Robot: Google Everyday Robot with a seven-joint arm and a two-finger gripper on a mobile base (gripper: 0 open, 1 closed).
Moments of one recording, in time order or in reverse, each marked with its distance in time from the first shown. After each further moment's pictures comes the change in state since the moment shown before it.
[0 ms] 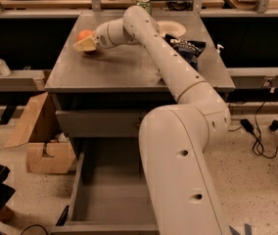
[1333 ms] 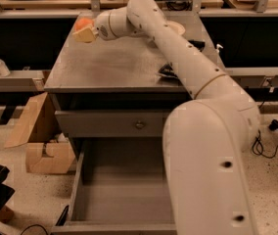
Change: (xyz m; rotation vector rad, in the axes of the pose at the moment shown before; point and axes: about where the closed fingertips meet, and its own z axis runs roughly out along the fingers) arm -0.045 0.026 -0.045 0.010 -0.061 -0.068
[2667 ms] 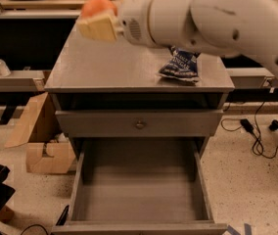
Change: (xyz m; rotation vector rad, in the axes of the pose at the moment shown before) arm -0.088 0.169 -0.247 0.111 -0.149 0.021
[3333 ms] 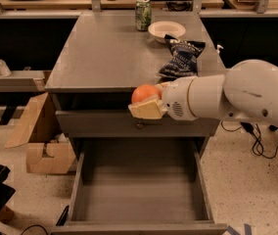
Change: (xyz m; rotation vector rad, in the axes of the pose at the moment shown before) arm 0.203 0.013 -0.081 0.018 0.340 0.114
